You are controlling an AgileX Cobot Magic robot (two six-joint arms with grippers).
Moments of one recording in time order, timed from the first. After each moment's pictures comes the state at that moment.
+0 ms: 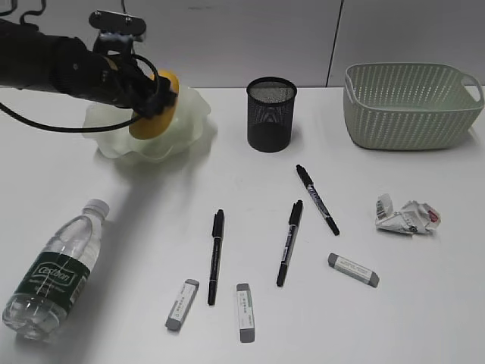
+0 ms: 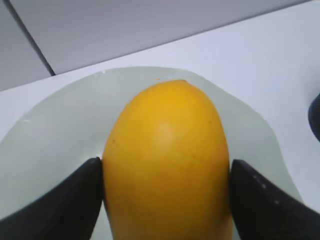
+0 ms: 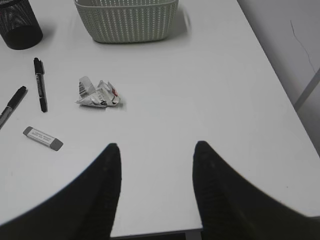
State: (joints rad) left arm -0.34 2.07 -1.37 -0.06 0.03 0.08; right arm 0.06 -0.01 -0.51 -0.08 1.04 0.10
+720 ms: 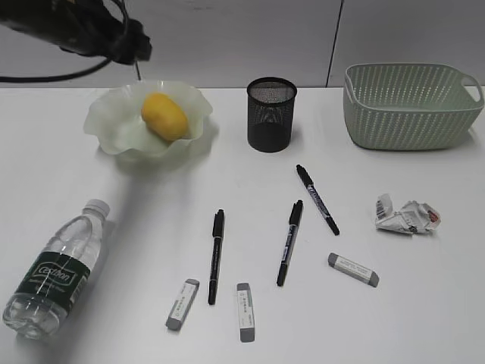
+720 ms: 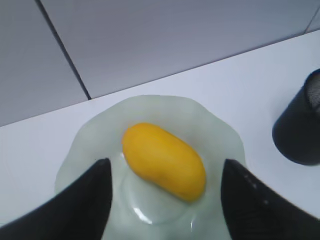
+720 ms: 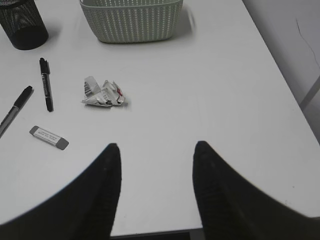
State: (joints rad) left arm -0.31 1.80 -1.36 -0.05 0.29 0.08; right arm 0.06 -0.01 -0.51 -0.06 1.04 0.10
